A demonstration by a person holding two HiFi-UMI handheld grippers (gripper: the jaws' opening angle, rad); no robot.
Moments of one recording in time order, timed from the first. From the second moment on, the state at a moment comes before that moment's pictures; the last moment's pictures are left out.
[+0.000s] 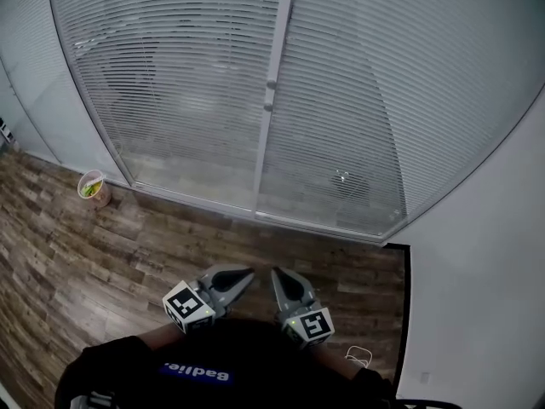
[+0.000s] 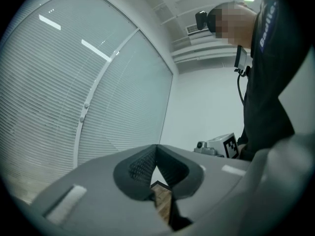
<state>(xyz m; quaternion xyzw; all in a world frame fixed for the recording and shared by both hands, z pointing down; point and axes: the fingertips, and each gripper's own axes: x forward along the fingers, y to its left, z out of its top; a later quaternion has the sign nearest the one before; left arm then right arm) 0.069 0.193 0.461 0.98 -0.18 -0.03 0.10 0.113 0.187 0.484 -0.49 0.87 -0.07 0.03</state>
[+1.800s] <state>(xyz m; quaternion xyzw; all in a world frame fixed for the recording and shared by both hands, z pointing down) 0.044 -0.067 0.445 0.98 -0.13 -0.06 0.11 0.095 -0.066 0.462 -0.54 0.84 -0.06 0.00</state>
